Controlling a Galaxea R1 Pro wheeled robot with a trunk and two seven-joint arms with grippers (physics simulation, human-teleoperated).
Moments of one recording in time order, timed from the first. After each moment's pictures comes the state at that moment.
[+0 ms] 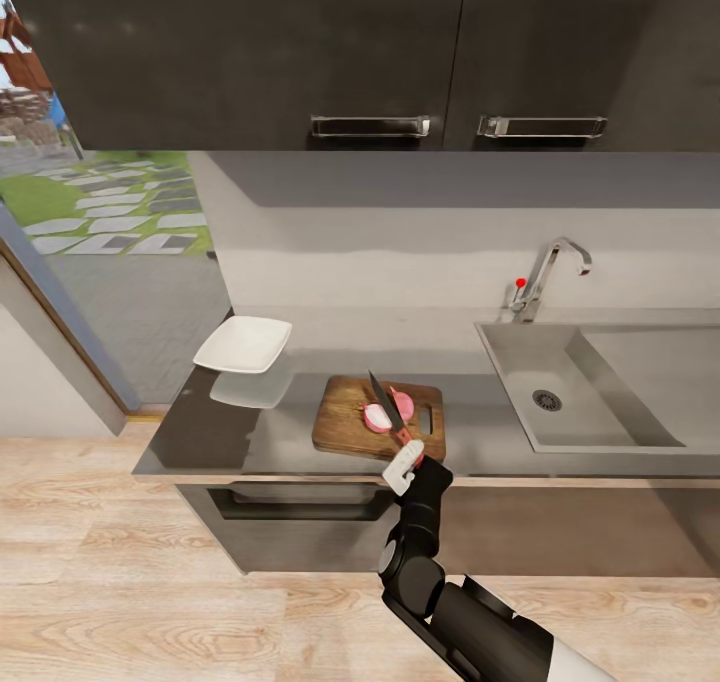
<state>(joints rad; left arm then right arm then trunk) 0.19 -0.01 0.09 -0.37 0.10 -0.42 -0.13 -0.55 -0.04 0.95 -1.27 0.11 0.97 -0.77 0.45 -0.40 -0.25</state>
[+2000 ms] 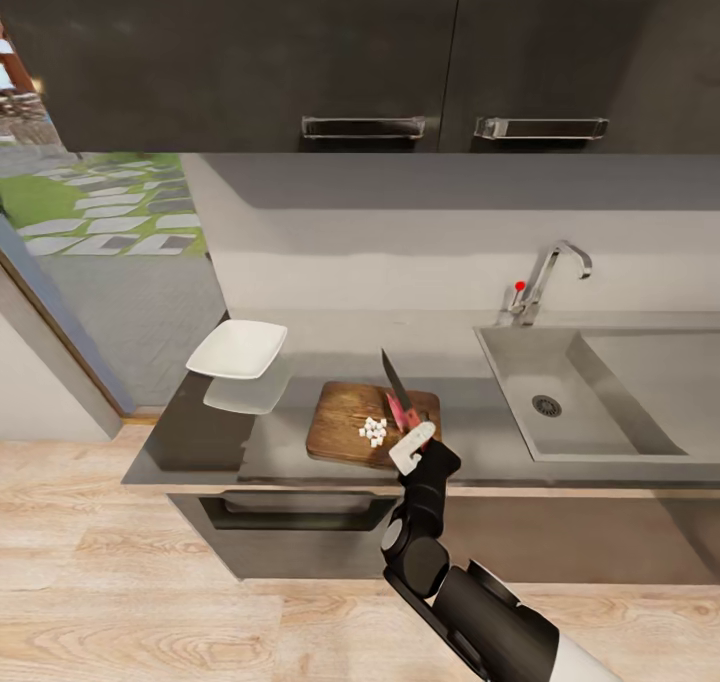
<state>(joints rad) 0.19 -0.01 0.09 -0.37 0.10 -0.42 -0.13 -0.55 -0.03 0.87 -1.35 0.11 0.96 -0.80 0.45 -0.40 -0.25</state>
